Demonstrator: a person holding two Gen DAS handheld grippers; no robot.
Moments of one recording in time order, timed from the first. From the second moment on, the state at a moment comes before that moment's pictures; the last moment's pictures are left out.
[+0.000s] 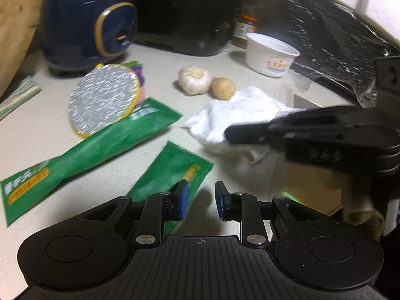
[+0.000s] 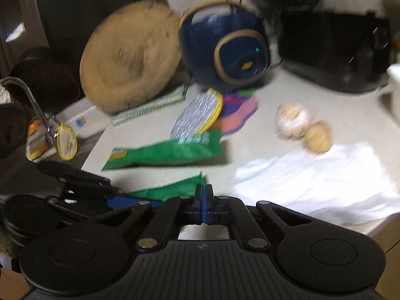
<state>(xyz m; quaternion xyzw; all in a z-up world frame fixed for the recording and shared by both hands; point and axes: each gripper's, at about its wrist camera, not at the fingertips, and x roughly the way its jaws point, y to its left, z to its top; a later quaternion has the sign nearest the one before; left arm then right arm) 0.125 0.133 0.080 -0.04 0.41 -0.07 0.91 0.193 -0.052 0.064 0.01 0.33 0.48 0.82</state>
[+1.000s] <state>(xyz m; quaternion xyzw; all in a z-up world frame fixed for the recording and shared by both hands) 0.089 0.167 0.076 0.02 0.41 0.03 0.91 0.201 -0.130 0.038 -0.03 0.27 0.34 0.90</state>
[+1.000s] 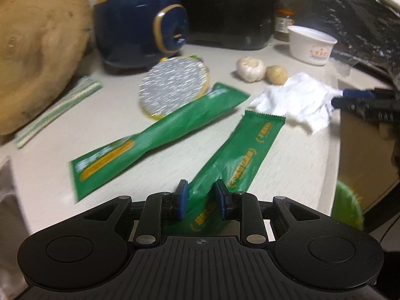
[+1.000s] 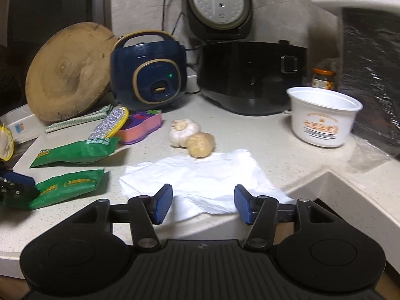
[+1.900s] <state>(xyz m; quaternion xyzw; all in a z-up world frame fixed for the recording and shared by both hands) 0.147 0.147 0.120 -0.05 0.33 -0.04 0.94 0.212 -0.120 0.026 0.03 0.29 0.36 0.89</state>
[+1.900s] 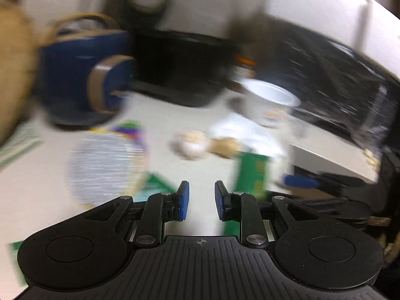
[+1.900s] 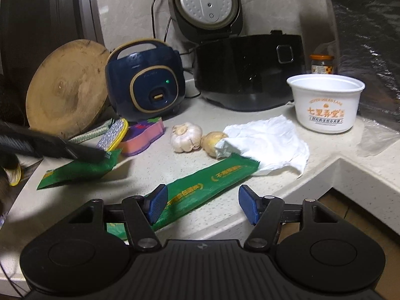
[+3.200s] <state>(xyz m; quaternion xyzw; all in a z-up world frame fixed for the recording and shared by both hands) 0.154 0.128 0.126 -0.07 0.32 -0.10 0.94 0.232 -0.088 0.075 -0.01 0.24 0.40 0.89</state>
